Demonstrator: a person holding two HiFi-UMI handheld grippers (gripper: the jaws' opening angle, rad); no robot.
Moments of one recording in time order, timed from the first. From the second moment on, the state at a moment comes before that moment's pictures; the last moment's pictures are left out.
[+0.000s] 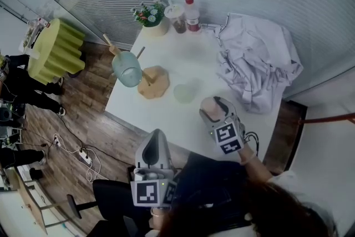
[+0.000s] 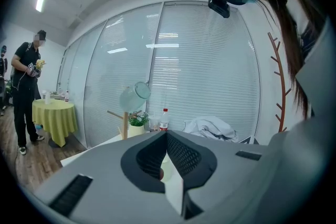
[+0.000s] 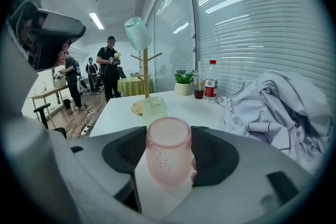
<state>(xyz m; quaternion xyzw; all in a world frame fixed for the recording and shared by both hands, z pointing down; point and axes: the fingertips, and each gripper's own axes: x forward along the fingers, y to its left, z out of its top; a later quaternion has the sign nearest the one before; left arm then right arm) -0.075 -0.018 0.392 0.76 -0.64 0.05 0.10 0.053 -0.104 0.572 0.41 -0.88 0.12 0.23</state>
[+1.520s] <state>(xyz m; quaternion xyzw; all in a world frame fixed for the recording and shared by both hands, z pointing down) -0.109 0.056 0.367 0.73 -0.68 0.03 0.07 0.033 -0.078 0.483 0.42 -0.89 0.12 0.13</state>
